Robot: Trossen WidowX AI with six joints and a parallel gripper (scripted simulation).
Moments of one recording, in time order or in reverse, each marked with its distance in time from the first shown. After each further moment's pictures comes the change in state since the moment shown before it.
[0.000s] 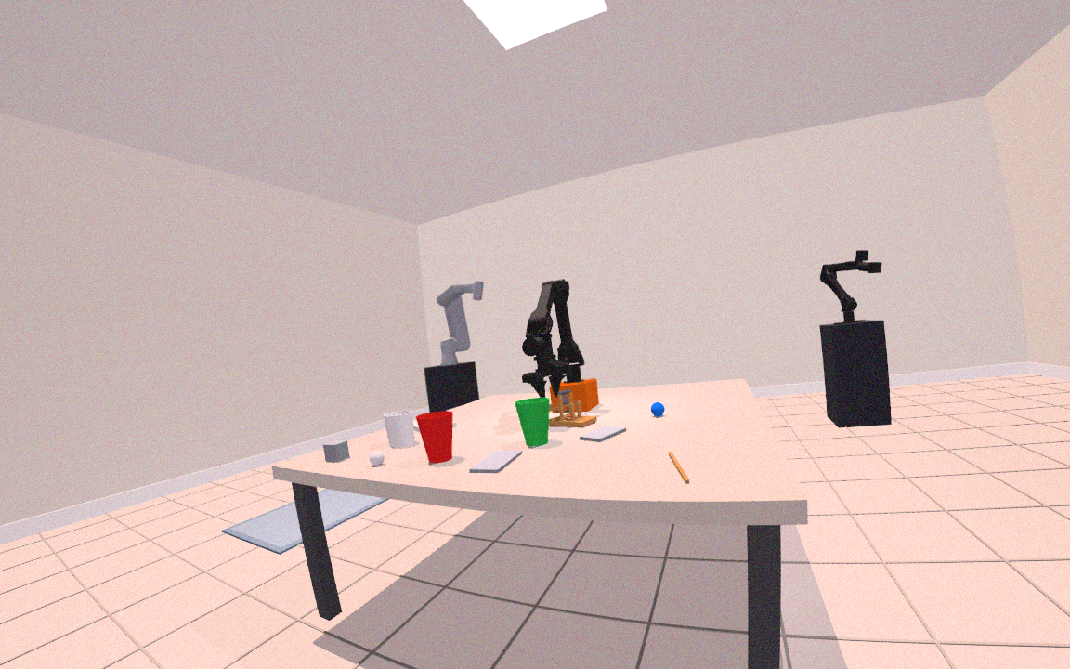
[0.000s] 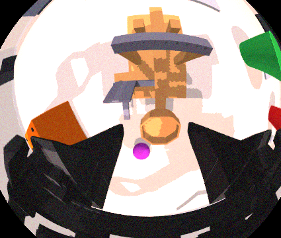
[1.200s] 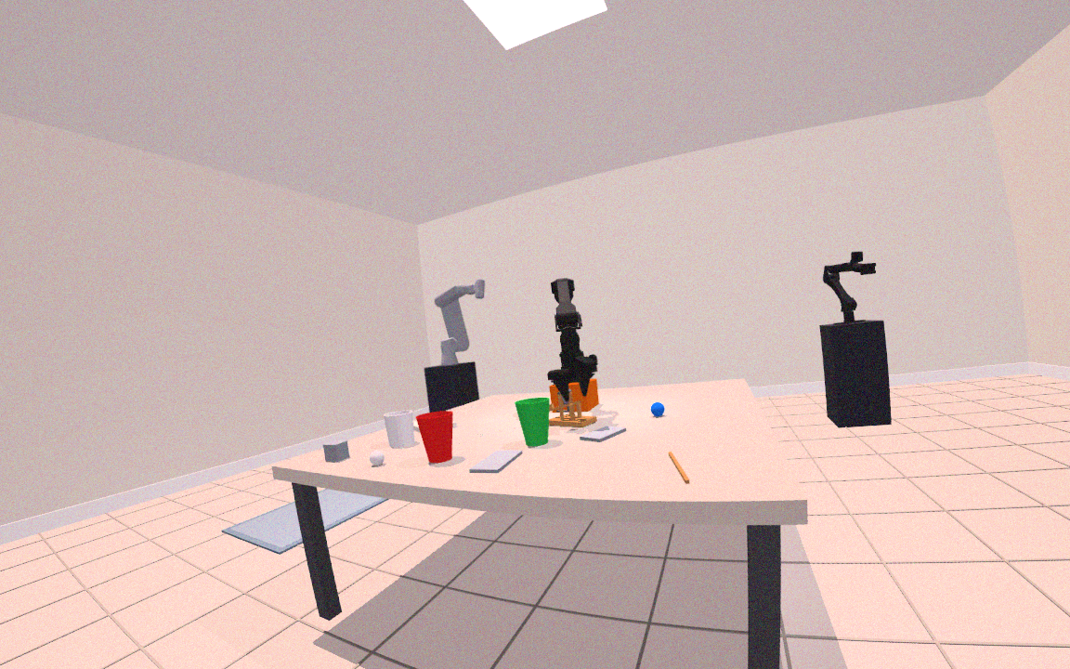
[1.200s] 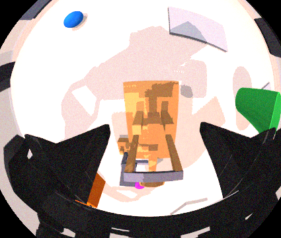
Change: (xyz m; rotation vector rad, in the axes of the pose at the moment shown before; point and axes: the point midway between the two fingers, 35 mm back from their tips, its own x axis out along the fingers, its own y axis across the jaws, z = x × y) arm -0.005 -0.005 0.116 -0.003 -0.023 -0.036
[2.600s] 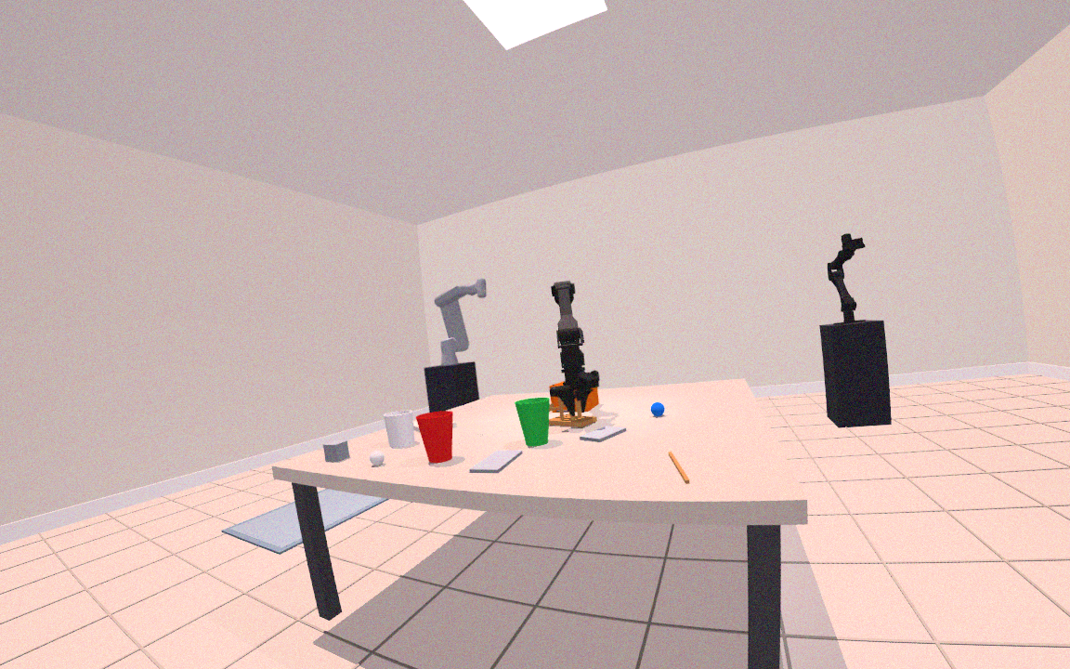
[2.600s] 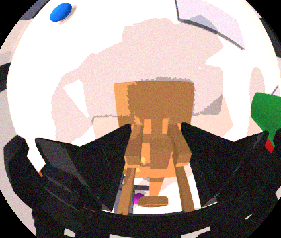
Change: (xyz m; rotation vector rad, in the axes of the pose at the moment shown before) arm 0.050 0.002 -0.001 0.001 0.003 0.006
